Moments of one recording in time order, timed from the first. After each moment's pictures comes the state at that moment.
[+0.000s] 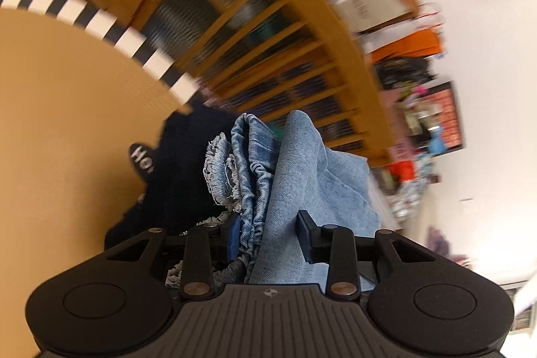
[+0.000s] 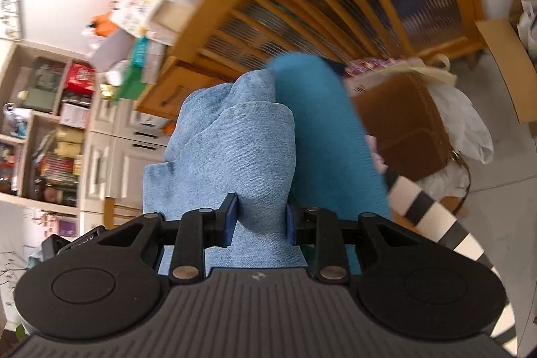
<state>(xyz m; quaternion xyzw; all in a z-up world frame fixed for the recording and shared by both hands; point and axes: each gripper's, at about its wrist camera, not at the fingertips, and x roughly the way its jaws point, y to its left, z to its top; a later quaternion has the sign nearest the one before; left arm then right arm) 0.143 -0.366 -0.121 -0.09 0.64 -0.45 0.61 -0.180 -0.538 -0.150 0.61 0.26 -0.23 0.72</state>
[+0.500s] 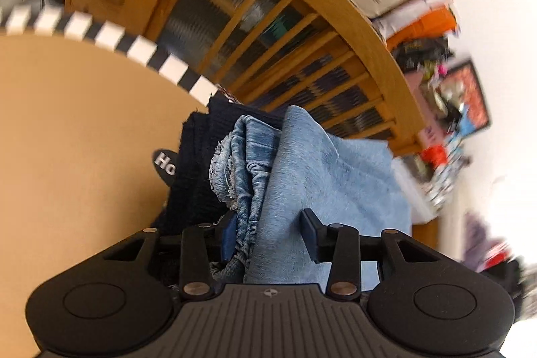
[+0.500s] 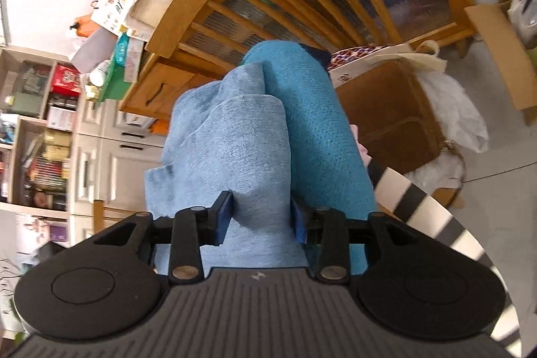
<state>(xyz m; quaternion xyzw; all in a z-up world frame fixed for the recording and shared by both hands) 0.127 -0.361 -0.112 -0.01 0.60 -0.46 0.66 -0.175 -0.528 -0.144 0.59 0.27 -0.25 0.71</state>
